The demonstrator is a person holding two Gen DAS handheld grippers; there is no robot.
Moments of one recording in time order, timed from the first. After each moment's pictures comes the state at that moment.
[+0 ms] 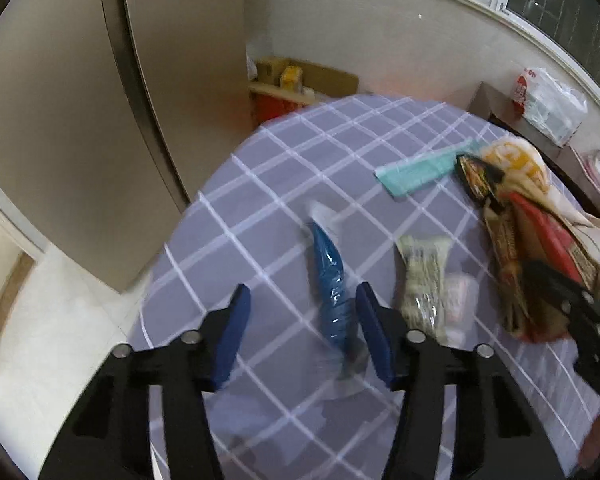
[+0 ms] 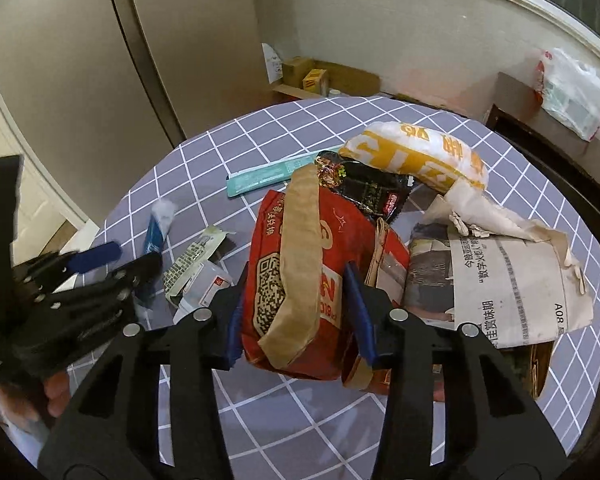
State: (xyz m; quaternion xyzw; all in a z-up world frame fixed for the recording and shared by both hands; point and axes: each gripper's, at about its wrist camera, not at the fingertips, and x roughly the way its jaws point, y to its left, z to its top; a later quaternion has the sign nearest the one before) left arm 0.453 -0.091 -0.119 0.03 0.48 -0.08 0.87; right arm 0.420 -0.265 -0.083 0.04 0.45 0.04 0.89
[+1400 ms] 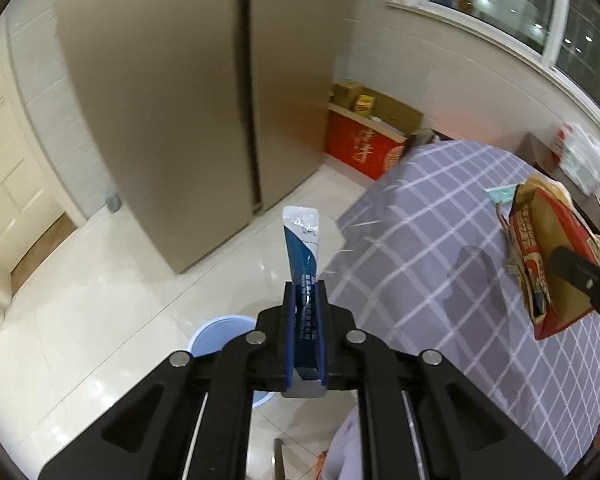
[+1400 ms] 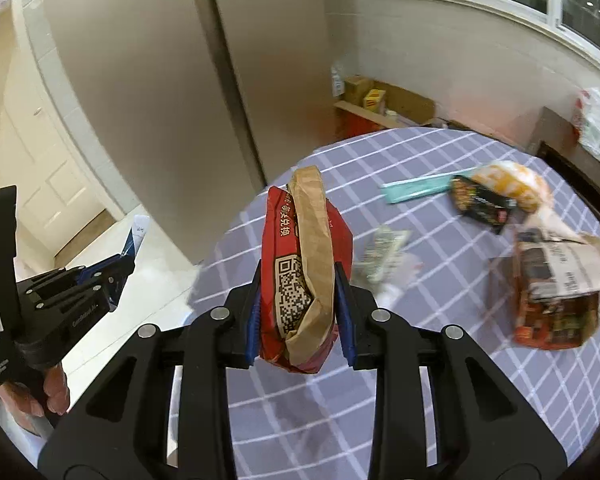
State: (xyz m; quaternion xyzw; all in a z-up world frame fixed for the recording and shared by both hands) left arm 0.375 0.077 -0.083 -0.03 0.45 0.00 0.89; right arm 0.376 -0.139 -0.044 0.03 0.42 0.12 0.90
